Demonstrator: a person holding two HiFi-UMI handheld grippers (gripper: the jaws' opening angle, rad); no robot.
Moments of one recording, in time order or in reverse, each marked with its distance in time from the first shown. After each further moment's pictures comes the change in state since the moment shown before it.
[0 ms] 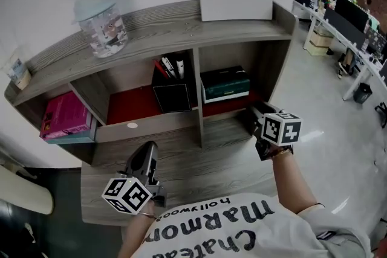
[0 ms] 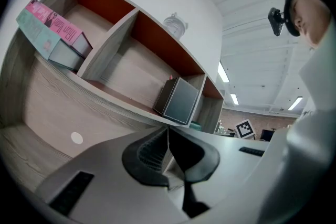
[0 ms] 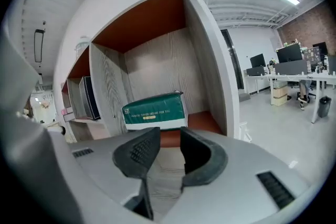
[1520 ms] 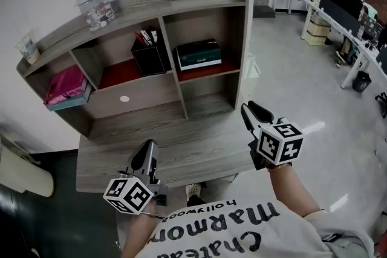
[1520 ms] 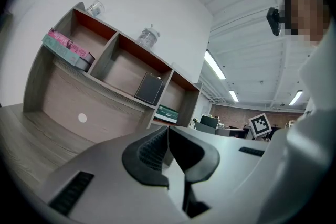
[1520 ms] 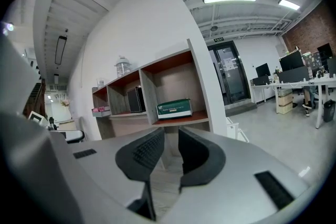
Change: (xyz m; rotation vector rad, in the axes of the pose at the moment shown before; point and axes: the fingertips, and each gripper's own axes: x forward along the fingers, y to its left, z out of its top) left arm -0.093 -0.118 -0.068 0.030 -0.010 0.034; right arm -0.180 0.030 -0.042 -0.062 -0.115 0.093
